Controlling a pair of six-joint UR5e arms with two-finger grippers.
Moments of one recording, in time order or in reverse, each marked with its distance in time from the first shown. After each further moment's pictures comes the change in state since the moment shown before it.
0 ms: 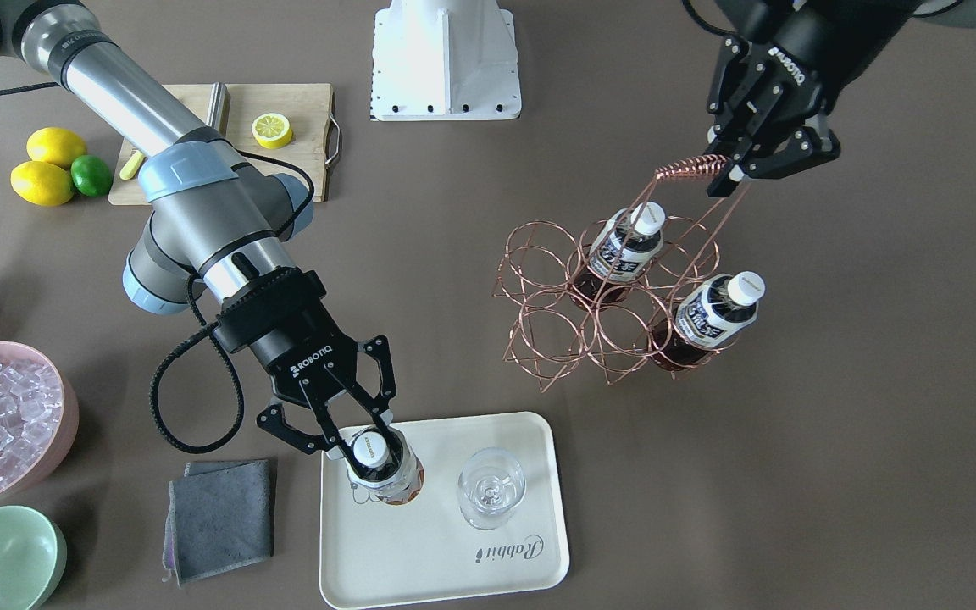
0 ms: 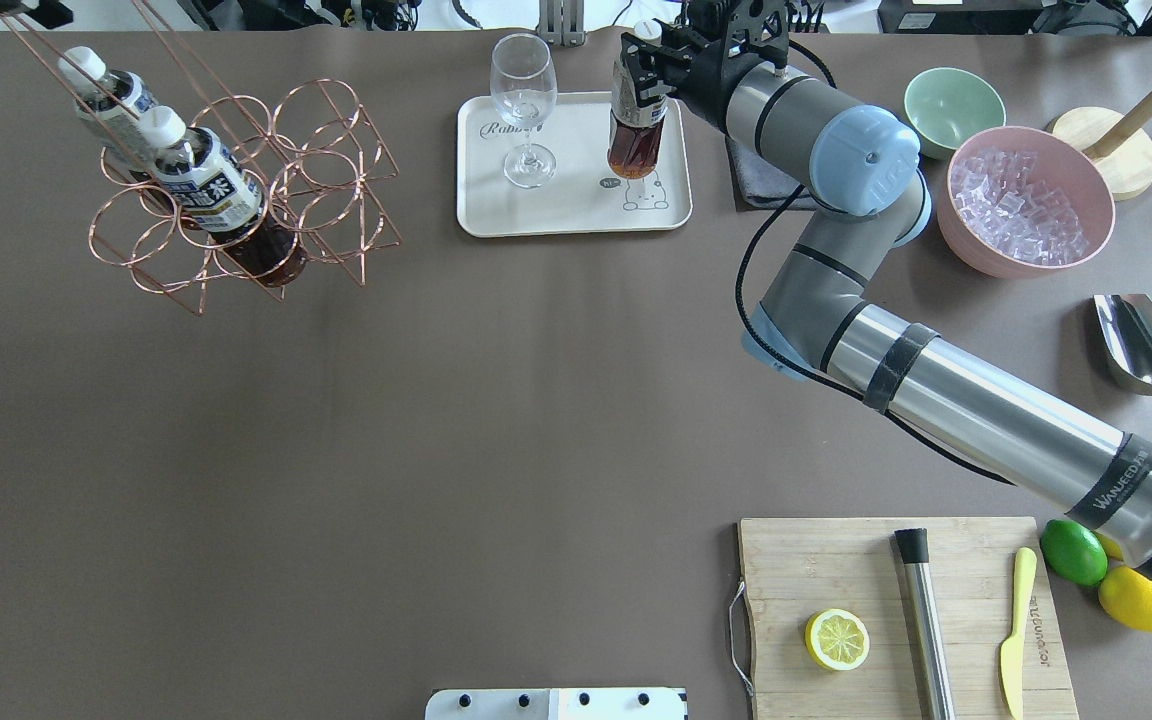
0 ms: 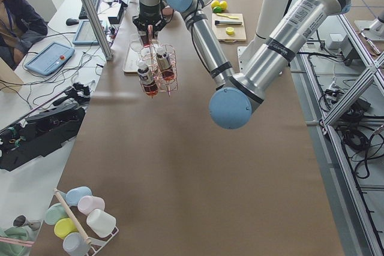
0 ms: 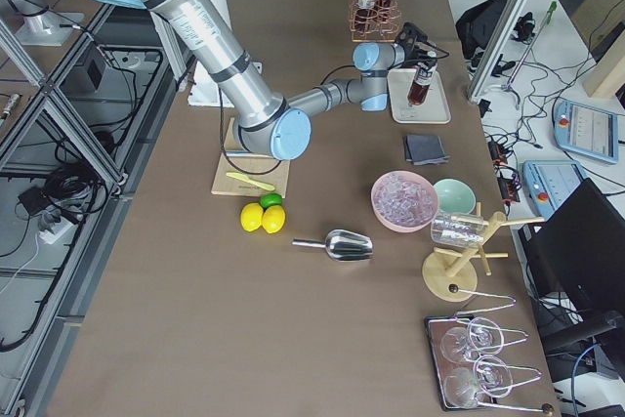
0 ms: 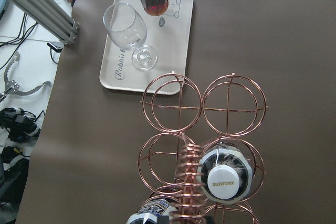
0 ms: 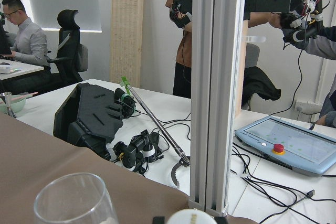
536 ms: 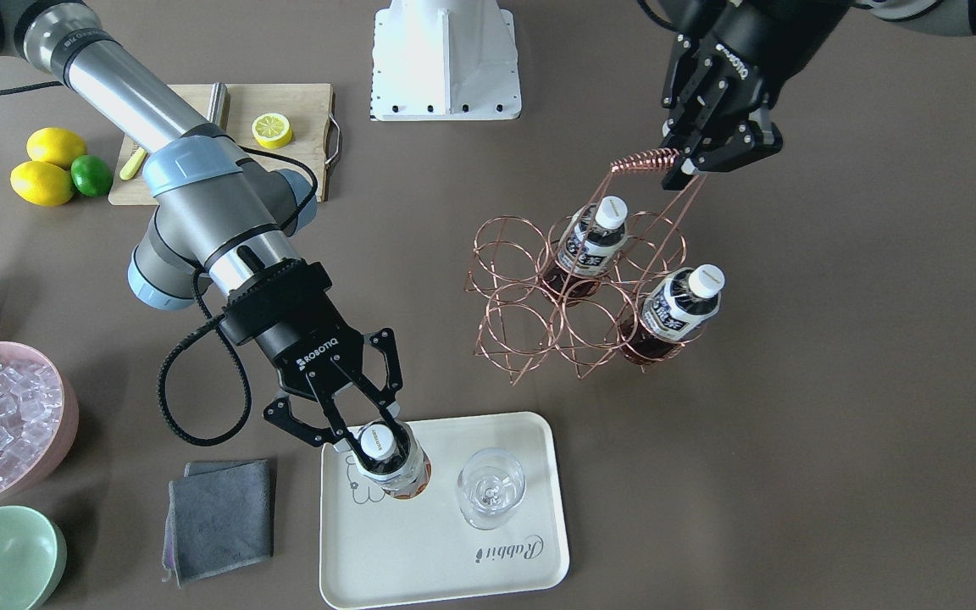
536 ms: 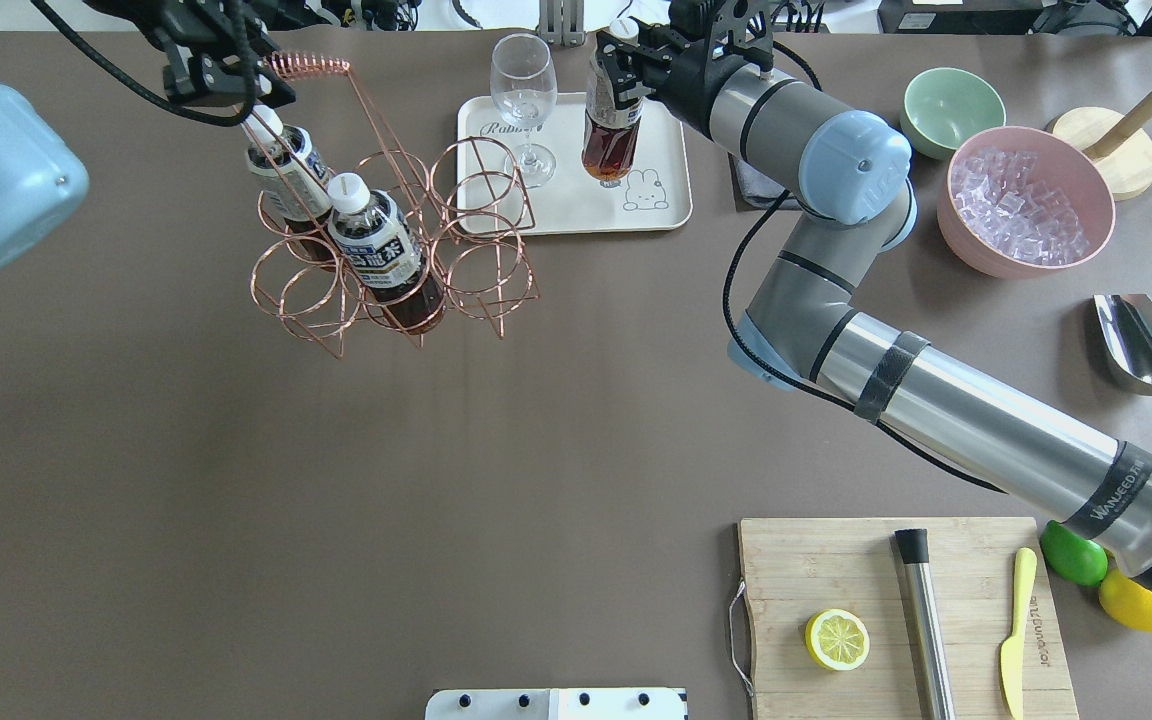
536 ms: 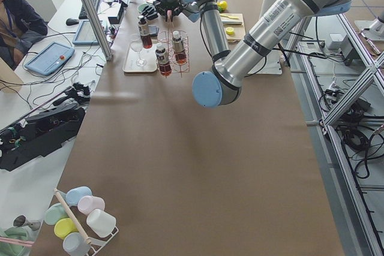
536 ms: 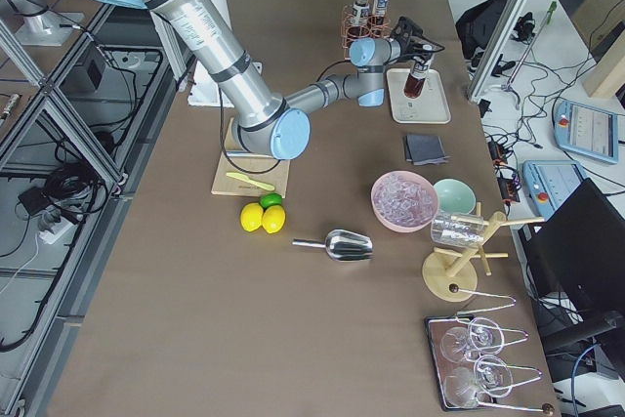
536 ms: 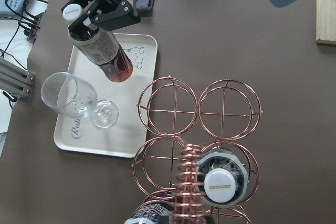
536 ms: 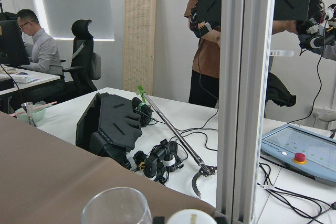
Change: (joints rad) left arm 0.237 -0.132 -0.006 -0.069 0.112 -0.235; right arm -0.019 0.002 0.053 -0.005 -0.004 0.000
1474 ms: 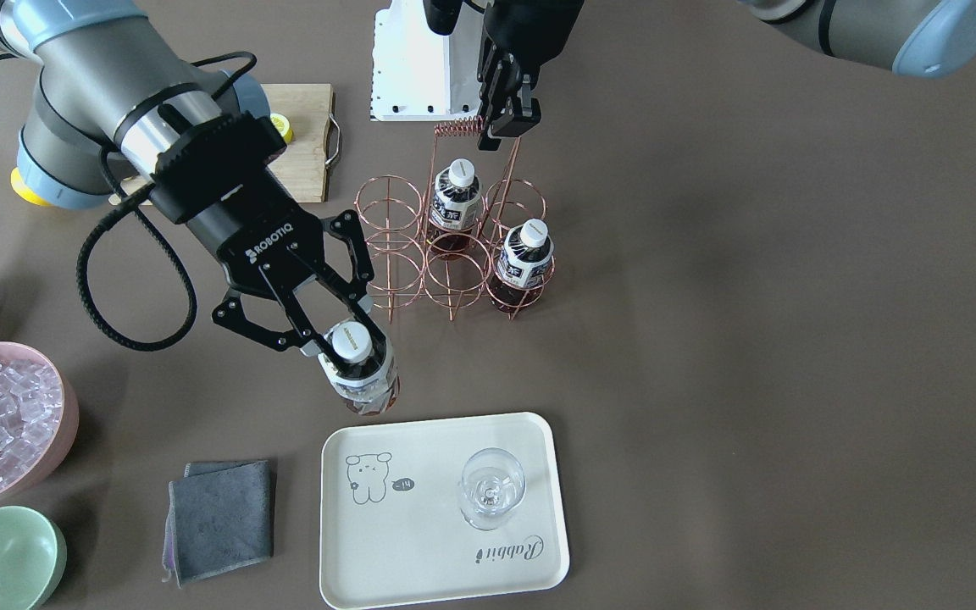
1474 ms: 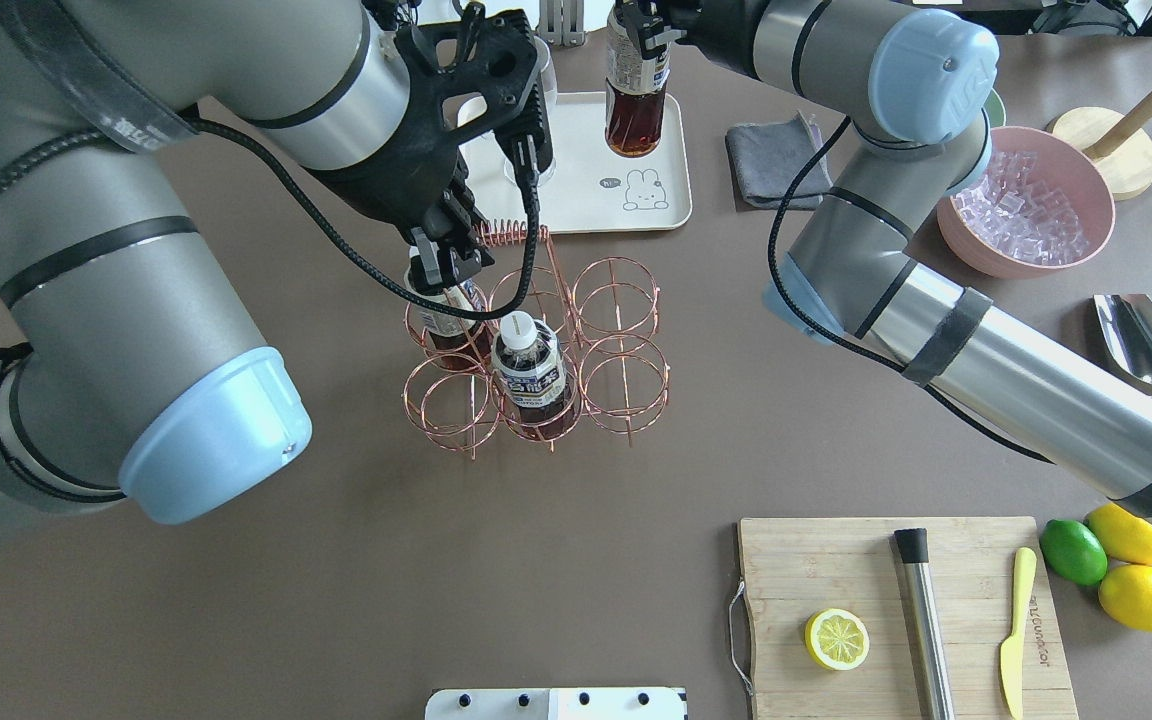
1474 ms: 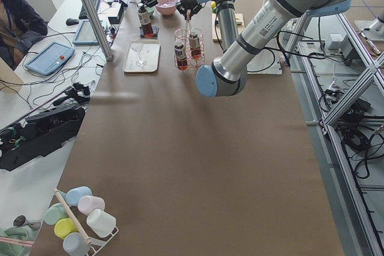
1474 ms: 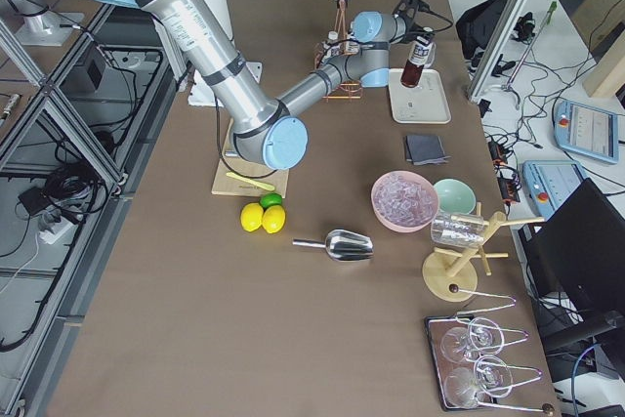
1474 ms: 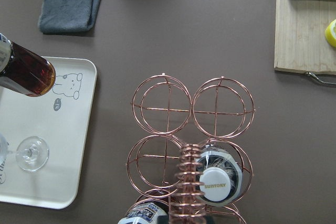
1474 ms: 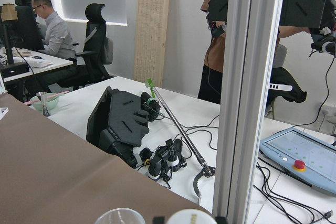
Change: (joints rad) left arm 0.333 -0.113 0.003 -0.010 0.212 -0.234; right arm 0.087 -0.042 0.204 -0.196 0.175 -0.035
